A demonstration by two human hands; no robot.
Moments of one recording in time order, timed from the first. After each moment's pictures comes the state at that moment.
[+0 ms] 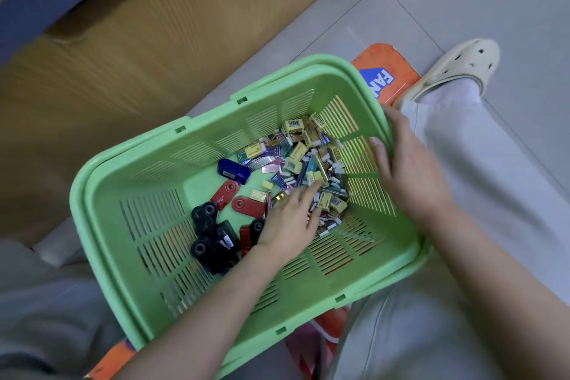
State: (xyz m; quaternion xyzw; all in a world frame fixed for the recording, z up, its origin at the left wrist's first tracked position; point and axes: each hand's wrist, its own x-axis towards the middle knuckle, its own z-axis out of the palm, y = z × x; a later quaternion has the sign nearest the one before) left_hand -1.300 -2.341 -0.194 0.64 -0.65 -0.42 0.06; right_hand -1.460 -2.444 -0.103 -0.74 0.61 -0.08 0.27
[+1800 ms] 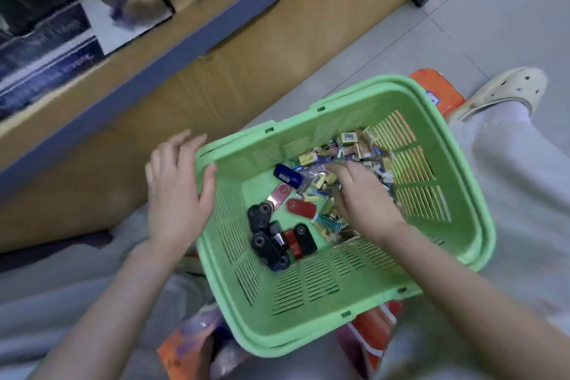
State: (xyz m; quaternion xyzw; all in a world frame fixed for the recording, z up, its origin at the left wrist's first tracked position) left_hand -1.093 -2.322 -0.078 0.79 -0.58 -0.12 0.16; right_hand -1.356 -2.389 -0.132 -0.86 0.45 0.00 0.25
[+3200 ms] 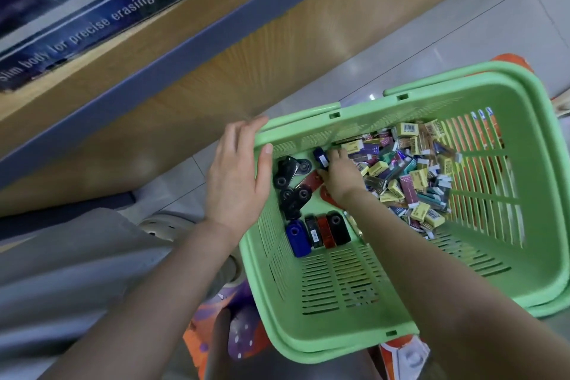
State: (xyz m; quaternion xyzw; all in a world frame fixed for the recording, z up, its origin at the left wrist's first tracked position) left_hand -1.092 -2.326 -0.108 0.80 -0.54 -0.18 0.22; right_hand -1.247 -2.396 -0.245 -0.71 0.56 0.21 0.37
